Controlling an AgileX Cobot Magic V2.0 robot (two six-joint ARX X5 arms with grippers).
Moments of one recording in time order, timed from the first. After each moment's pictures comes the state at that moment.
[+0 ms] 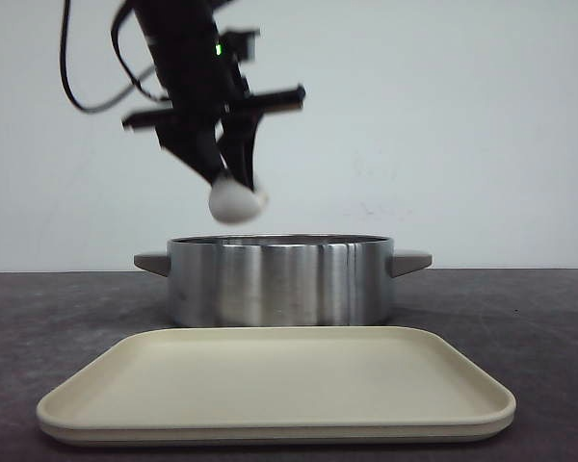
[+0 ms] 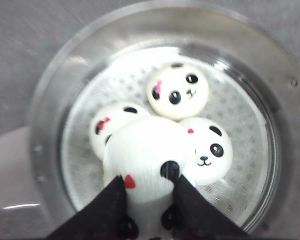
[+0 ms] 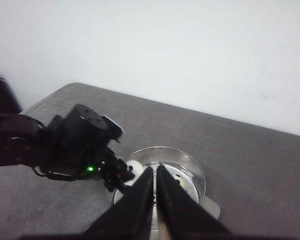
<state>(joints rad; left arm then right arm) -0.62 1.78 1.45 -0.52 -0.15 -0.23 0.66 0.91 1.58 -0.88 0.08 0.16</state>
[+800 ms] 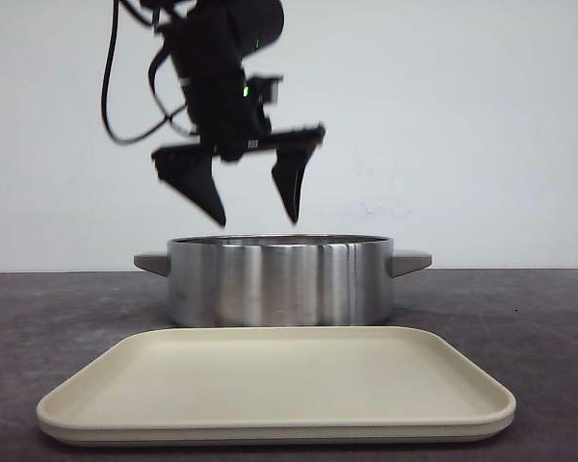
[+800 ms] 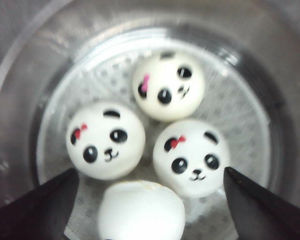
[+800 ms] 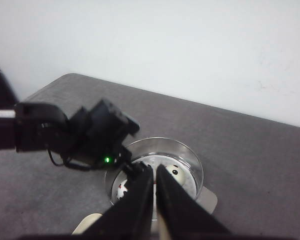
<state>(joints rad) -0.62 1.91 1.65 -0.65 -0.13 -0.23 0.66 0.91 1.58 -0.92 0.08 0.16</state>
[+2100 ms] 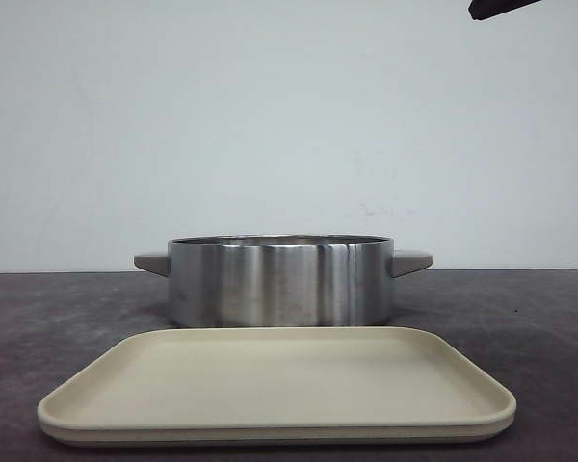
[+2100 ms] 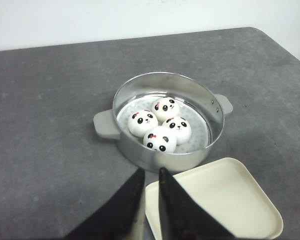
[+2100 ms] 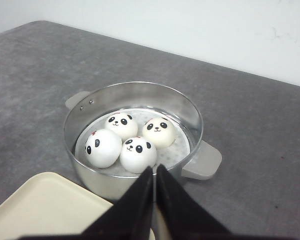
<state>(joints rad) -0.82 0.70 1.16 -0.92 -0.34 -0.30 0.66 0.74 0.72 -0.27 0.13 0.09</state>
